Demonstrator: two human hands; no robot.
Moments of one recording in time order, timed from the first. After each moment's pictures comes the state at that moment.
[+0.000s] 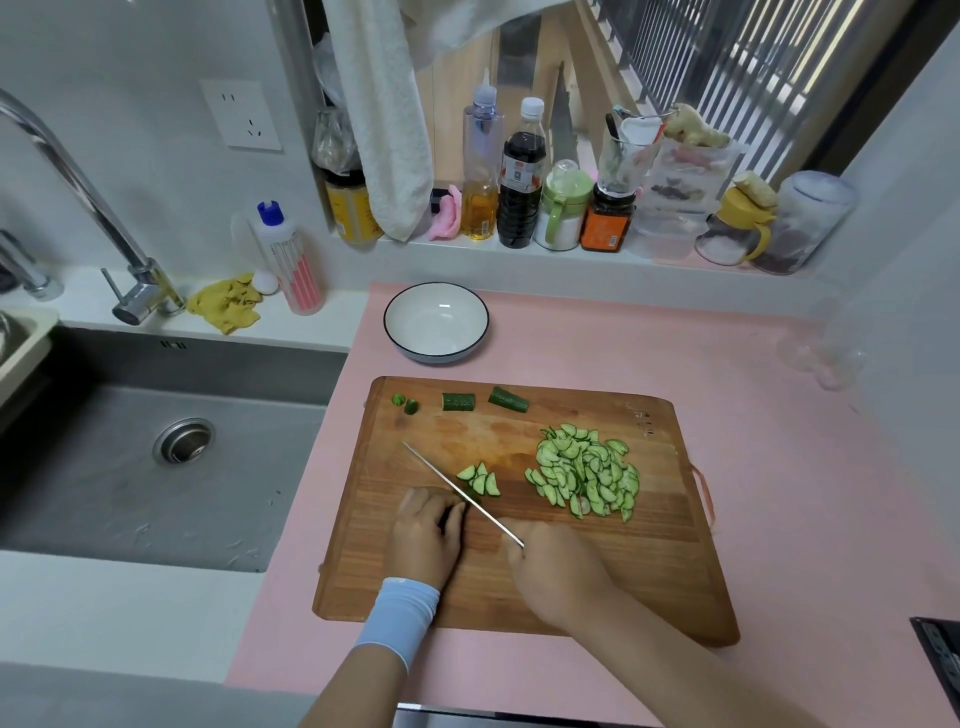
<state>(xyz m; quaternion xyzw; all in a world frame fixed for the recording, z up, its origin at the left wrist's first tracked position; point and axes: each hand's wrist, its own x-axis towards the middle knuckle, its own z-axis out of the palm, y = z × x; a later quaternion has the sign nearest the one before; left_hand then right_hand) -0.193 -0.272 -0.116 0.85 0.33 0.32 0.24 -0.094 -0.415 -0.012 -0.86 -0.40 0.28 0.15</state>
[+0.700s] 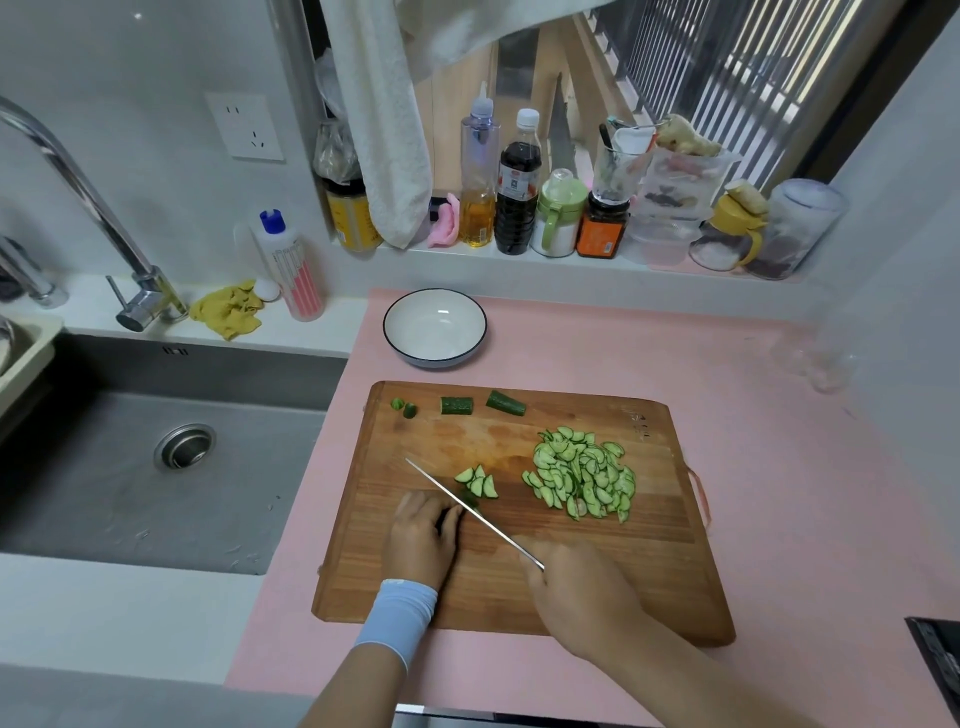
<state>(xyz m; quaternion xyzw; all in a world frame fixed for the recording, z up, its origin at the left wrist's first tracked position) -0.193 -0.273 -0.116 0.85 0.34 0.32 0.24 -0.095 -0.447 -0.005 -0.86 -0.42 0.24 0.15</state>
